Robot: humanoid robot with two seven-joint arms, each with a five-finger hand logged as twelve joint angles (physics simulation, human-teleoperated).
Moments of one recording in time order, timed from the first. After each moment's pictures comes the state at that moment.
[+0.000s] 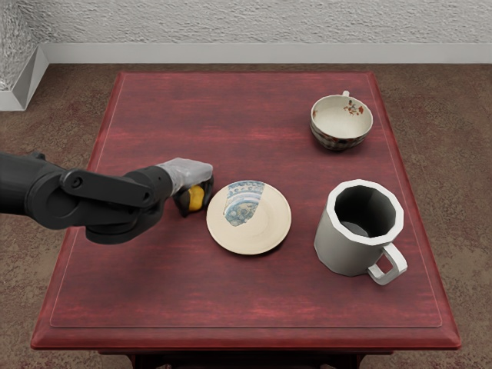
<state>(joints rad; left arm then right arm) -1.59 0.22 0.70 -1.42 0.73 0.34 0.35 -0.06 0.00 -0.06 0.14 0.04 0.06 -0.09</state>
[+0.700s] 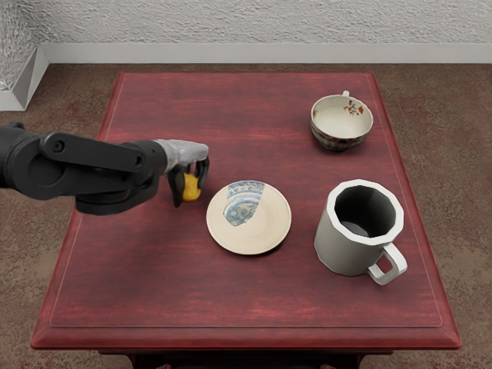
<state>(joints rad) -1.72 0.27 0.69 -1.45 0.62 0.22 0.35 -0.06 0.00 -0.06 0.14 0.04 0.06 -0.09</state>
